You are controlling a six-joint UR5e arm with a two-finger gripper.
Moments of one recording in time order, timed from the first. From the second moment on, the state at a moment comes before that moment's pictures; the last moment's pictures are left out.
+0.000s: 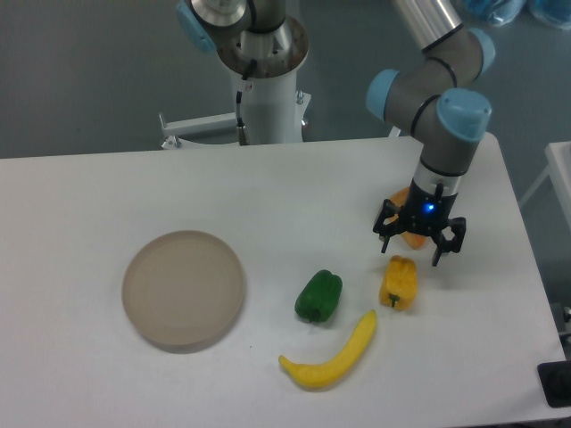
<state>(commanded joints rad) 2.54 -2.04 -1.69 -0.77 1.24 1.02</state>
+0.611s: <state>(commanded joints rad) 2.51 -2.07 -1.67 -0.77 1.25 1.05</state>
